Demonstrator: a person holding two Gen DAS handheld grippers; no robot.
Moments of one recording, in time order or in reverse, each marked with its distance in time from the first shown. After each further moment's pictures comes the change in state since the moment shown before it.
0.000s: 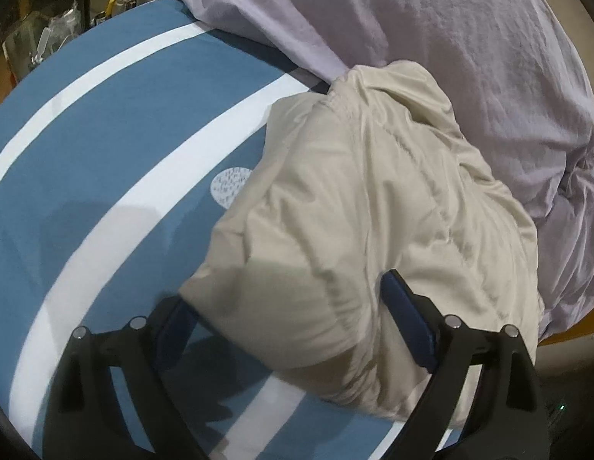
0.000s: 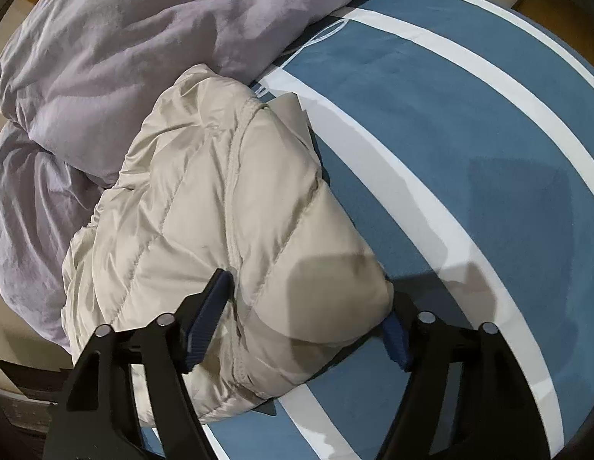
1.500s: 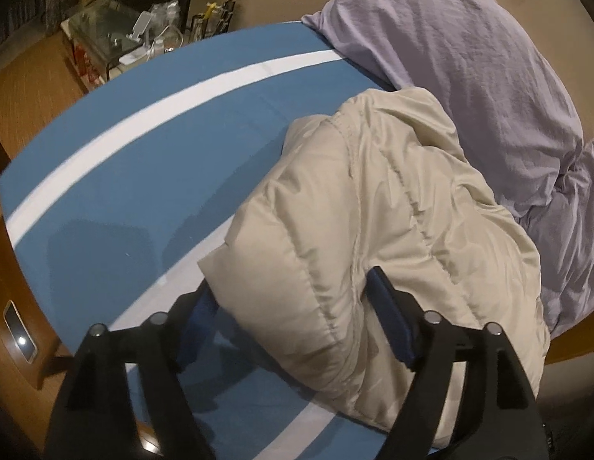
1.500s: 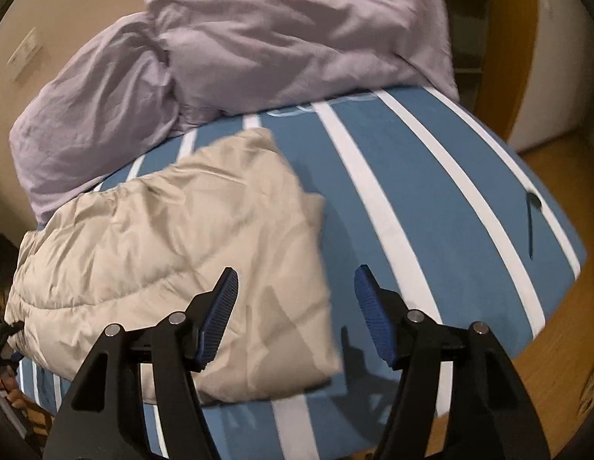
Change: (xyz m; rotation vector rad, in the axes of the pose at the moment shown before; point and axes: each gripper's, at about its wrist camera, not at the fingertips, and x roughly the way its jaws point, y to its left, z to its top) left arm -0.129 0.115 -0.098 -0.096 -0.104 0.088; right arm -0.123 0.023 -0.132 -0.520 -0.199 -0.079
